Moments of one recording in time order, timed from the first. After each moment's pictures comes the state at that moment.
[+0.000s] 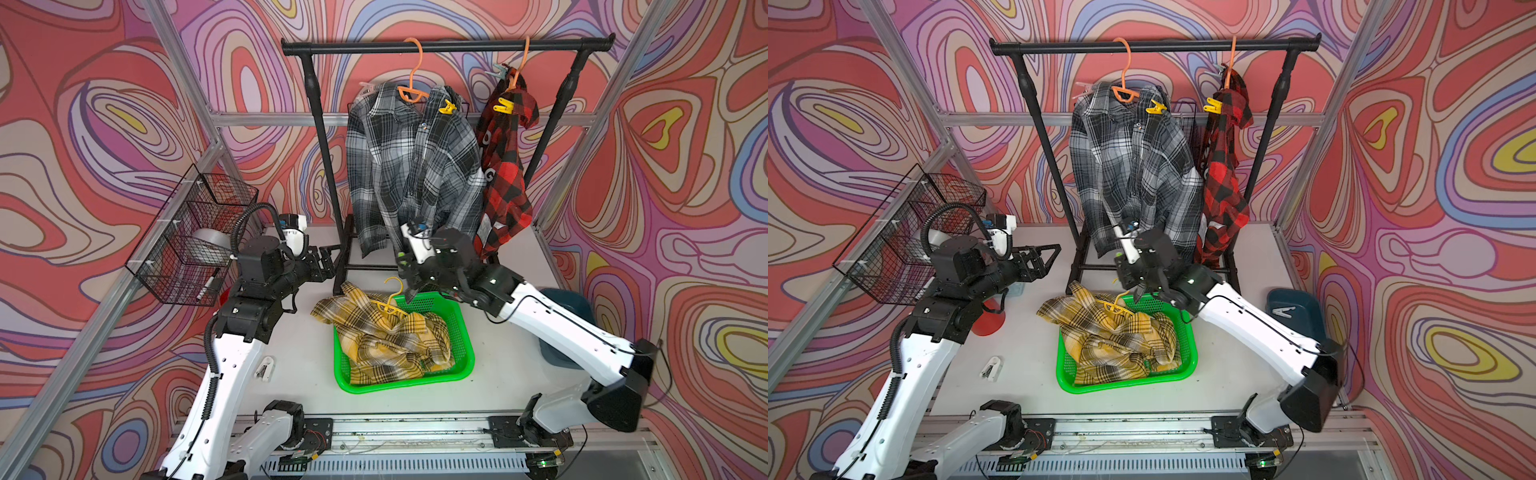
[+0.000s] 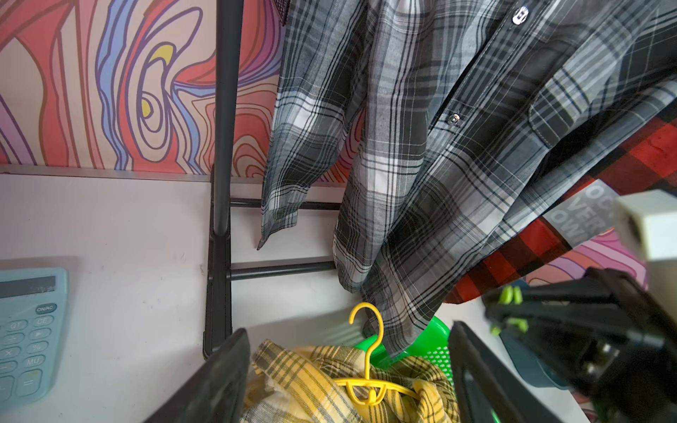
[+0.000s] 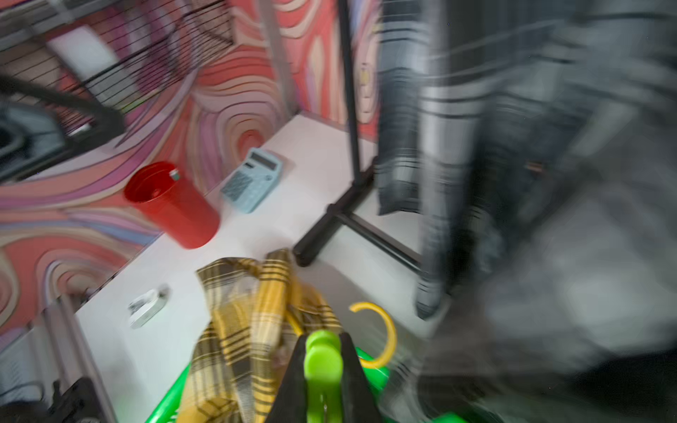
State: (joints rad) left arm -0.15 1.00 1.19 -0.50 0.32 -0.33; right arm 0.71 1.39 1.43 -0.50 0.06 0.22
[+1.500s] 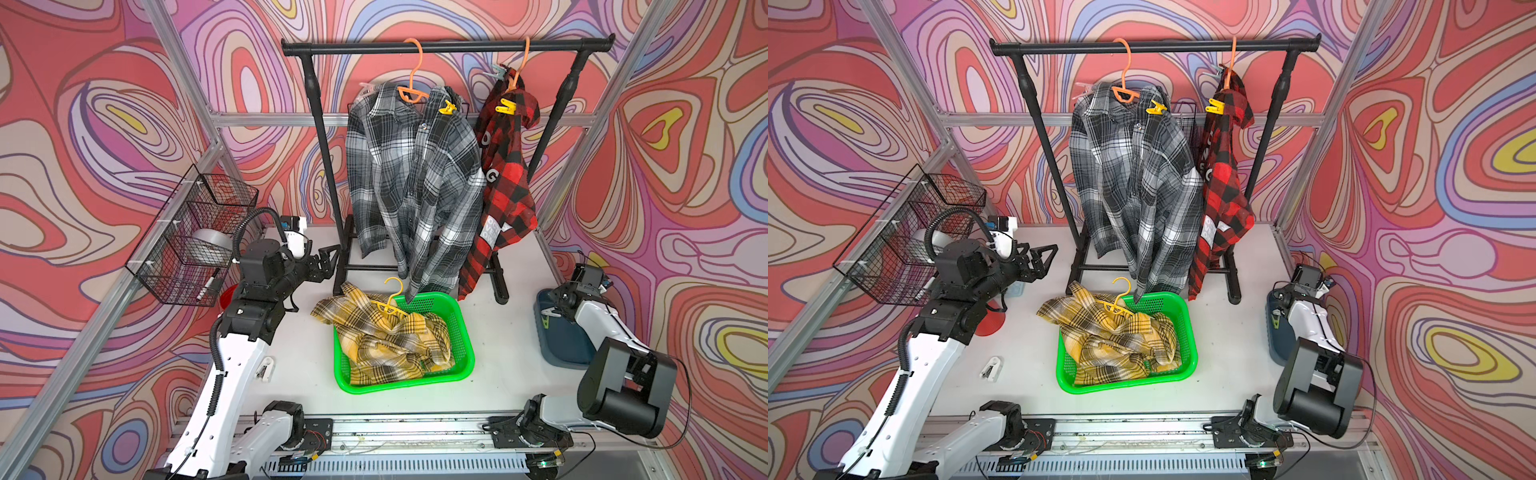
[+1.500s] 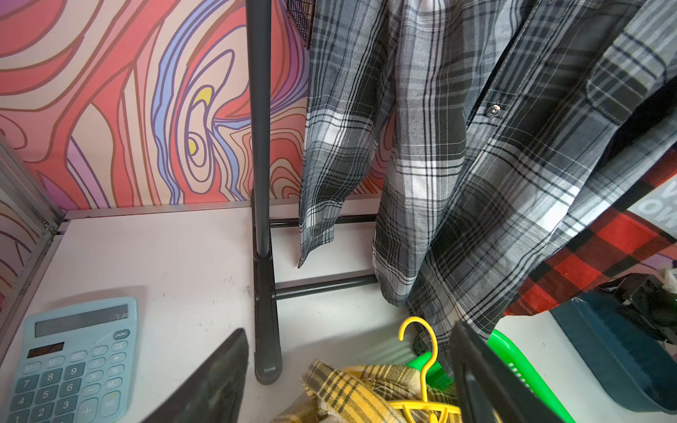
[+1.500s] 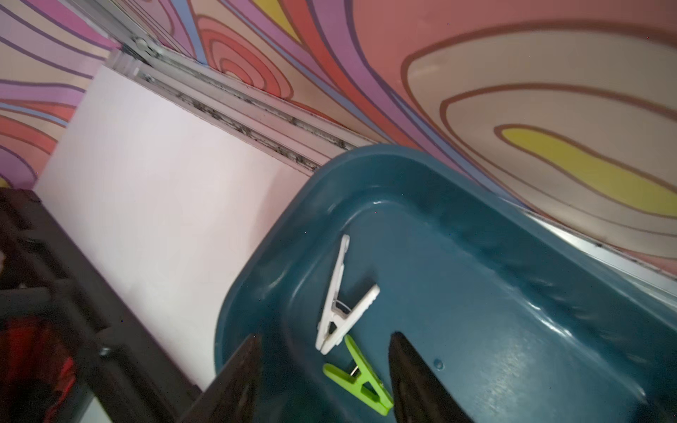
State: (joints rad) left arm -0.13 0.99 1.14 -0.43 0.25 -0.19; right arm -0.44 1.39 0.86 -0.33 0.17 0.61
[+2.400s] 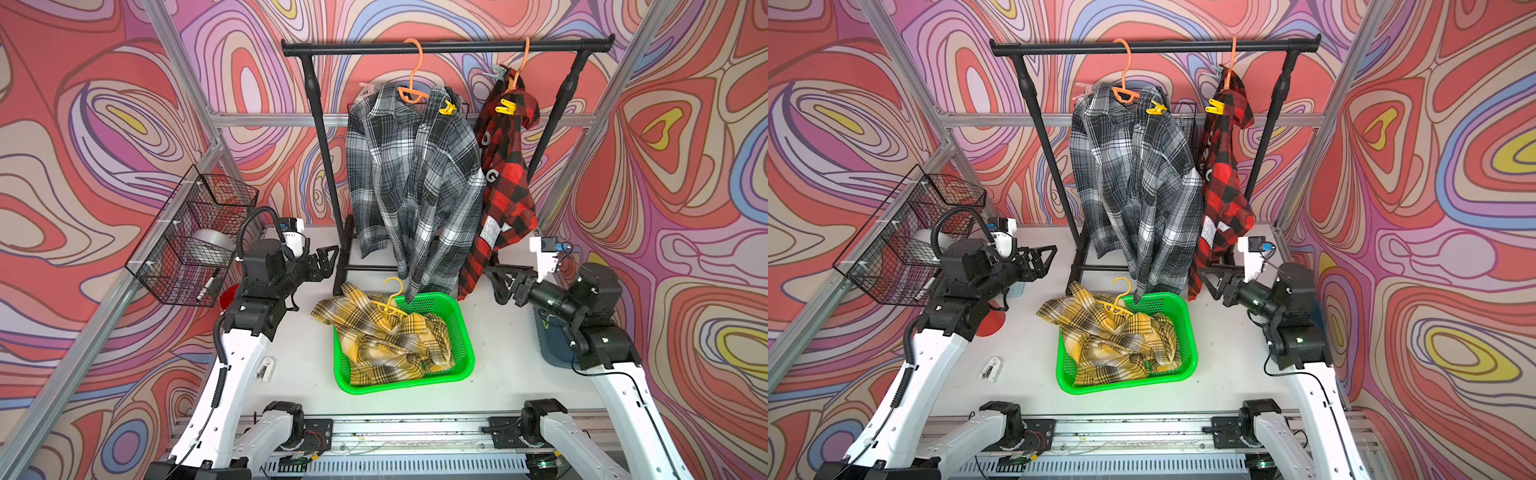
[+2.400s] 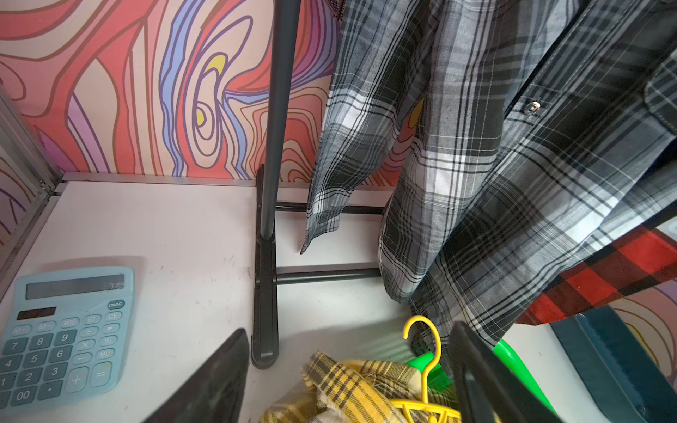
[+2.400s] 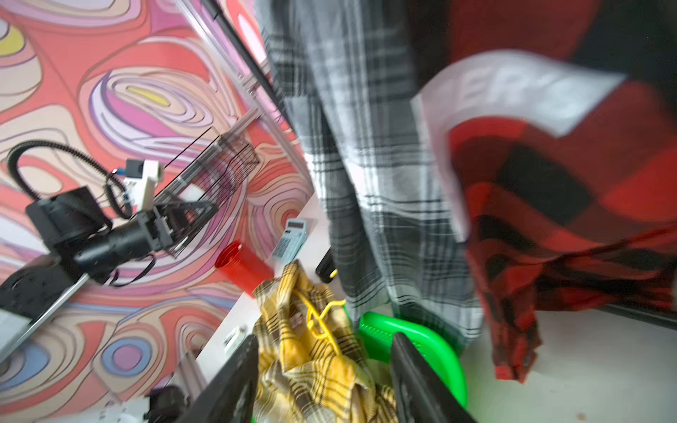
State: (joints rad) left arm -0.10 1.02 1.12 -0.43 0.24 -0.26; right arm 0.11 0.82 0.95 -0.35 -0.72 0.40
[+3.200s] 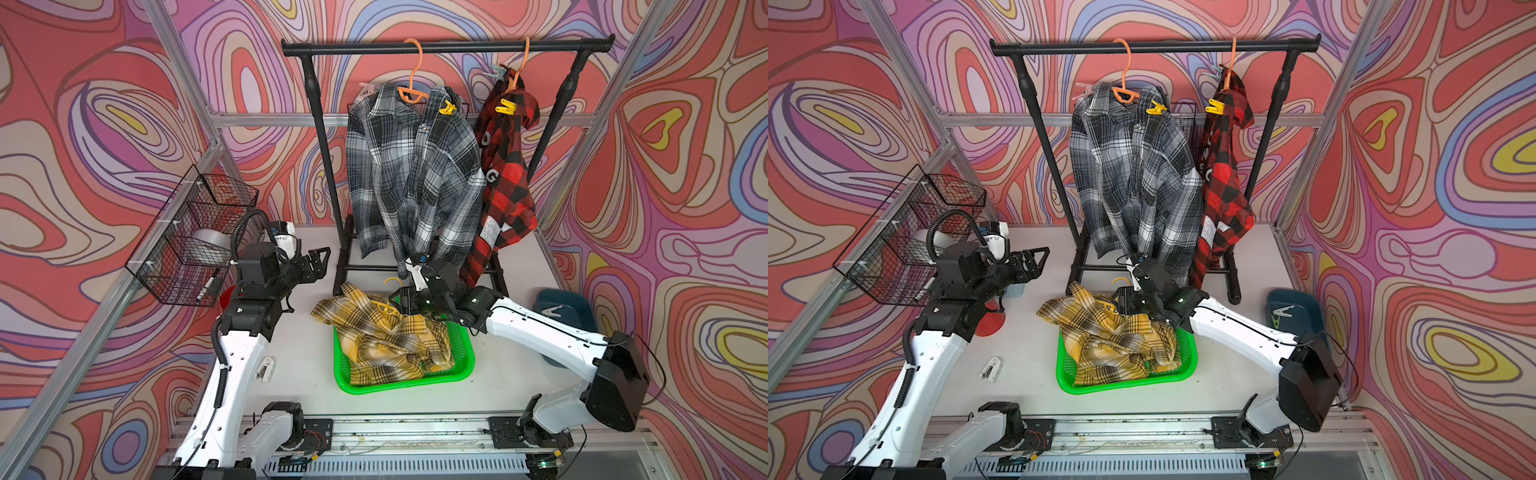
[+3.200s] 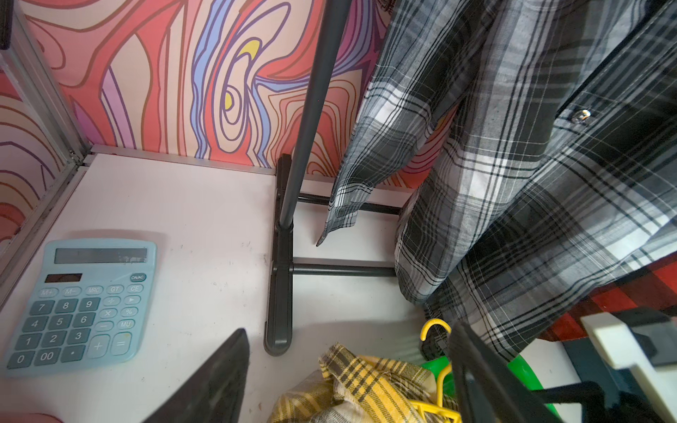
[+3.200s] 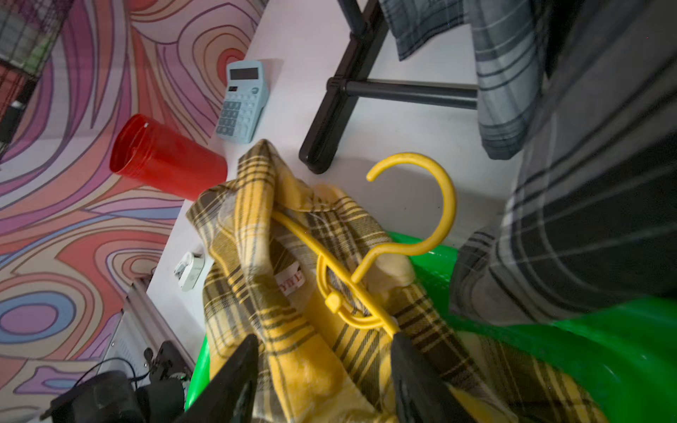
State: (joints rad) left arm -0.04 1.01 1.08 -0.44 0.25 -0.29; right arm 0.79 1.51 1.18 -0.35 -0.09 0.60
